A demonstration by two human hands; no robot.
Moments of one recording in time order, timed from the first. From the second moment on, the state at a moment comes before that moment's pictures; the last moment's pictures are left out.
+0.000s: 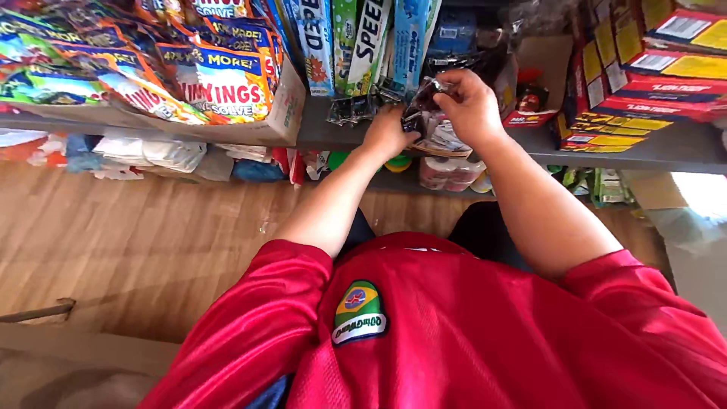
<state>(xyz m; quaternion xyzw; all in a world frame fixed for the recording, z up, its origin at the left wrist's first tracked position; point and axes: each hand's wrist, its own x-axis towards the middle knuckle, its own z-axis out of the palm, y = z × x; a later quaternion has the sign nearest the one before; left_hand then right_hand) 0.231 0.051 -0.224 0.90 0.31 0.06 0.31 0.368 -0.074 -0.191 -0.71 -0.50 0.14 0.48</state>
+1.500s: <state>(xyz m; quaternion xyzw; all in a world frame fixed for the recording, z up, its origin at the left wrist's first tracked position) 0.212 0.046 -0.211 0.83 0.27 0.07 0.49 0.350 -0.065 -0.209 -0.77 -0.53 0.11 0.35</state>
